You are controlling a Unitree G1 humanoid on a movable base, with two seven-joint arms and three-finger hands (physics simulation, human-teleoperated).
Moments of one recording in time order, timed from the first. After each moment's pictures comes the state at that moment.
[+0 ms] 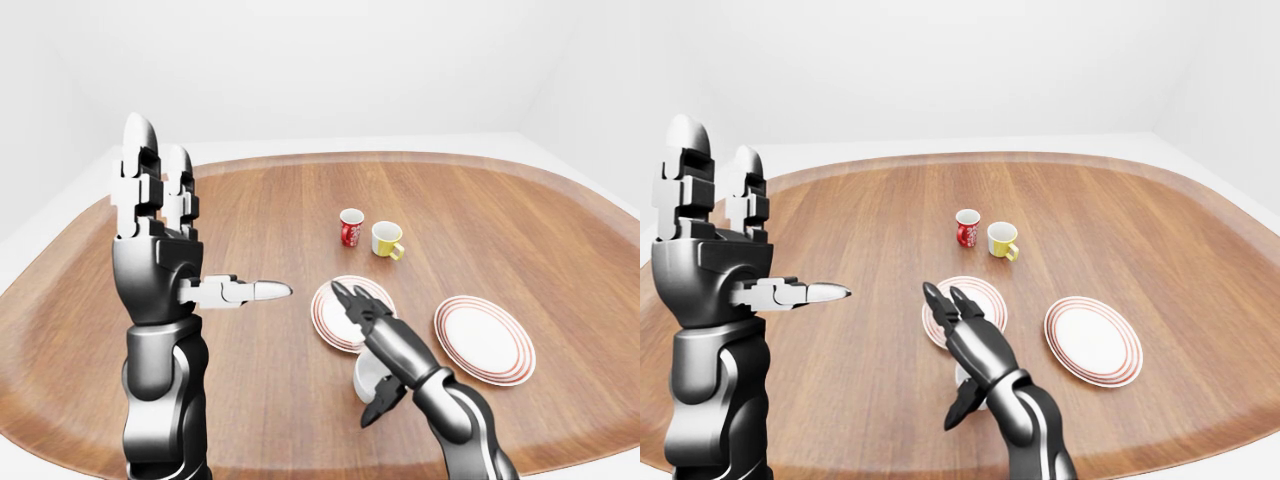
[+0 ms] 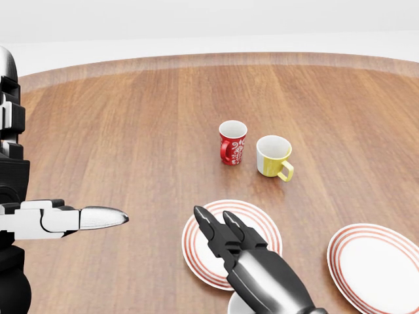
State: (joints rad) left arm -0.13 0.06 0.10 -0.67 -0.11 0.09 -0.01; right arm 0.24 -0.08 0.29 -0.54 -0.83 0.09 0.51
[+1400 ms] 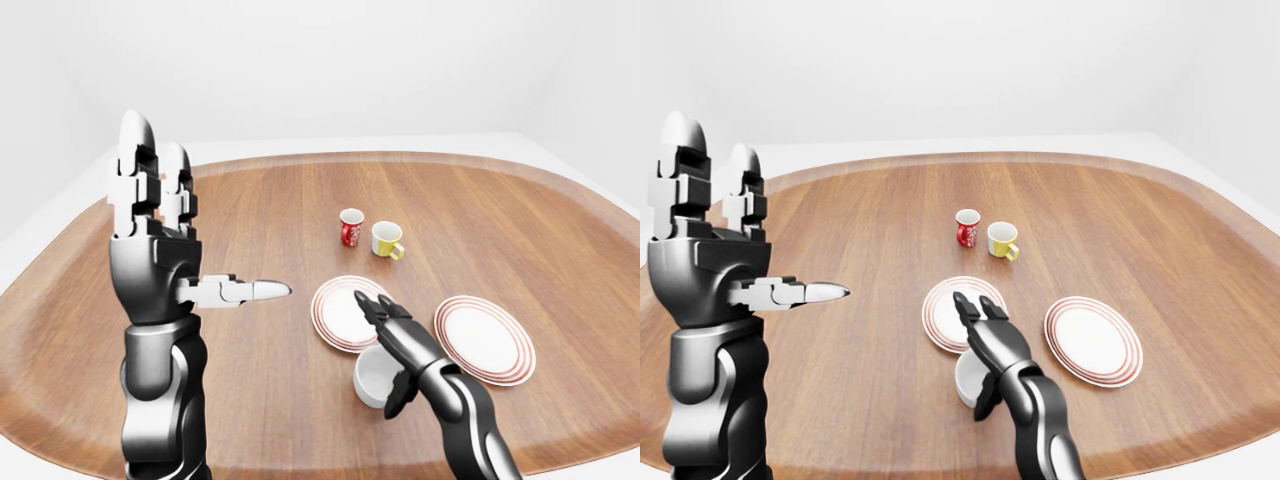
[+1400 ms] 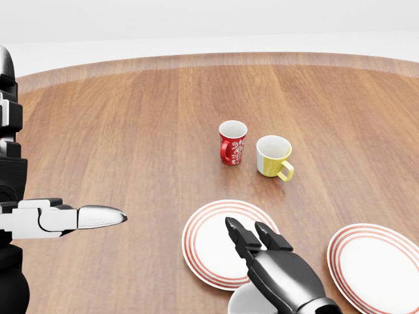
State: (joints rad) left arm -0.13 0.06 0.11 -0.67 -0.12 0.09 -0.01; right arm 0.19 -0.06 0.18 -0.37 -1.05 0.09 0.57
